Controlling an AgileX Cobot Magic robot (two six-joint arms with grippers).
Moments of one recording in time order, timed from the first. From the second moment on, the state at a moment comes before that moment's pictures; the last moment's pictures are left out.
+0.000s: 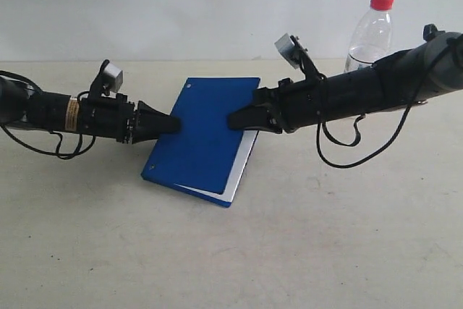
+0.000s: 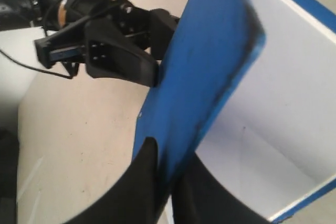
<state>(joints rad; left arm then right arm) 0.14 2.47 -1.49 1.69 -1.28 -1.64 0.23 2.17 -1.27 1.57 1.01 -1.42</state>
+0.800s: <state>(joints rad) 0.12 2.48 -1.49 1.68 -1.29 -1.64 0.22 2.17 -1.27 1.52 0.89 -1.39</state>
